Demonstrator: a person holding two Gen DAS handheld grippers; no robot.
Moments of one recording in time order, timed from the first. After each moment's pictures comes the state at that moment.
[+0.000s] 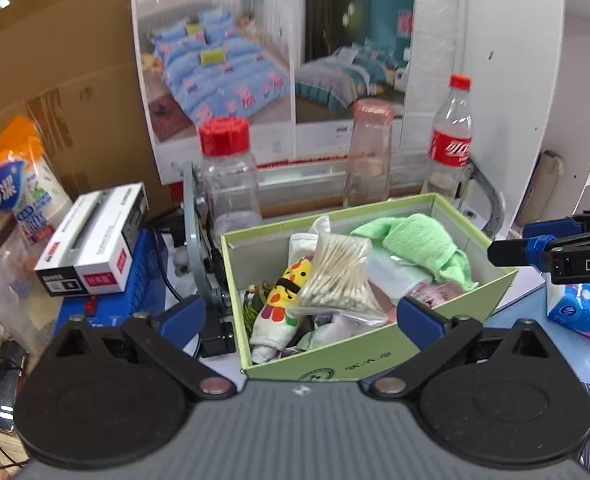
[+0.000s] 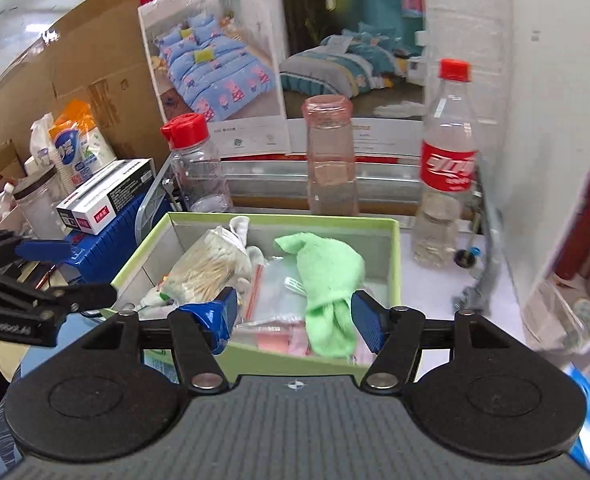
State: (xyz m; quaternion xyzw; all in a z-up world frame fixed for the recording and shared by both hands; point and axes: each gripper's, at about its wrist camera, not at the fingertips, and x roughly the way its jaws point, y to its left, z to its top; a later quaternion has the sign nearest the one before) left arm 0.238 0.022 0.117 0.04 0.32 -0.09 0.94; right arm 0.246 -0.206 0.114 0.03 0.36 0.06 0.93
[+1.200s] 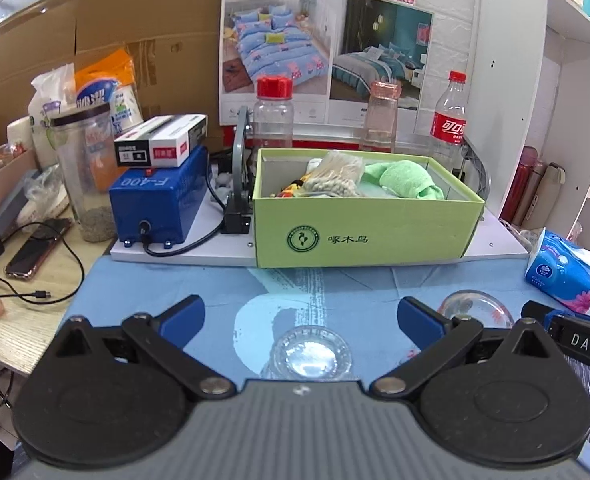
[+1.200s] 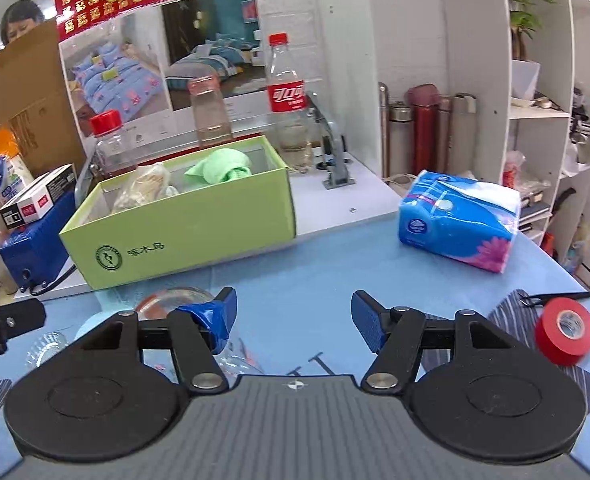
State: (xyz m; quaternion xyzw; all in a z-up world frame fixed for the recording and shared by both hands) left arm 0.080 0.001 0.067 -0.02 0.29 -0.01 0.96; right arm 0.068 -0.159 0.054 0.09 0.29 -0.17 0.94
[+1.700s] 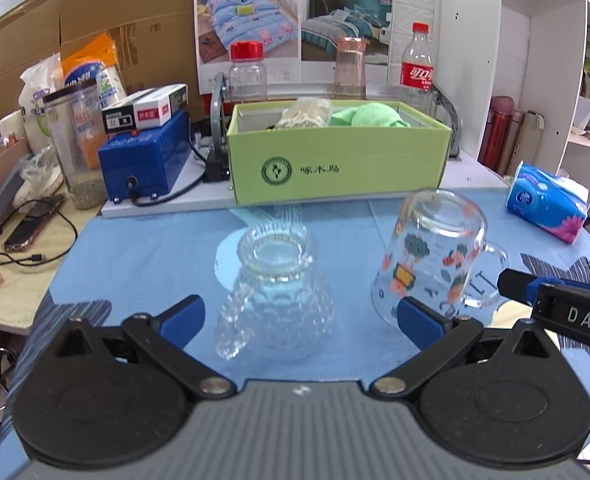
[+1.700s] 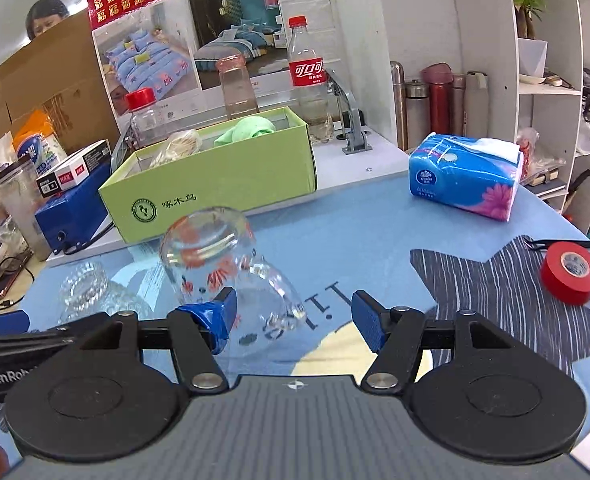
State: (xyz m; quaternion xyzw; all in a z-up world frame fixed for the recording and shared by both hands) left arm 0.032 -0.021 0.029 0.01 0.32 -0.03 0.95; right arm 0.018 -0.143 0.035 0.11 0.30 -0.12 0.94
